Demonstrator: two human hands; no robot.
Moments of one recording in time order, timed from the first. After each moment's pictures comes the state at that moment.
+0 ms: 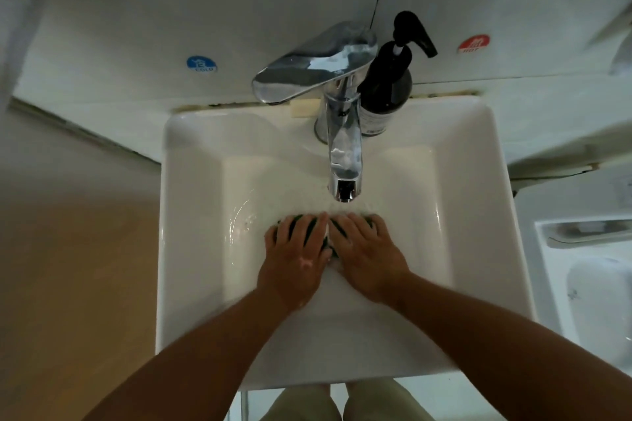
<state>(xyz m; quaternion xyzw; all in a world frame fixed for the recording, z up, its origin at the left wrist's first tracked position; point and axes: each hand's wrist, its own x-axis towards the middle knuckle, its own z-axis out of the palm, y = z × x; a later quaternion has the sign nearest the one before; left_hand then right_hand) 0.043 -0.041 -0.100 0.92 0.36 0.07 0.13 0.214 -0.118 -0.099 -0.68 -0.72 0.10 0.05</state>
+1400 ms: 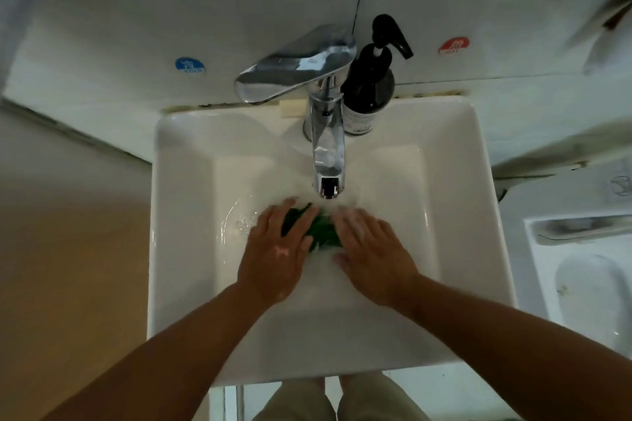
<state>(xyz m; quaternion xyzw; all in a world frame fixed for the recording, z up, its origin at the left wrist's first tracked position) 0.038 -0.026 -0.078 0.91 0.37 0.07 0.19 0.228 -0.134 -0.074 -0.72 -0.68 0.11 0.02</state>
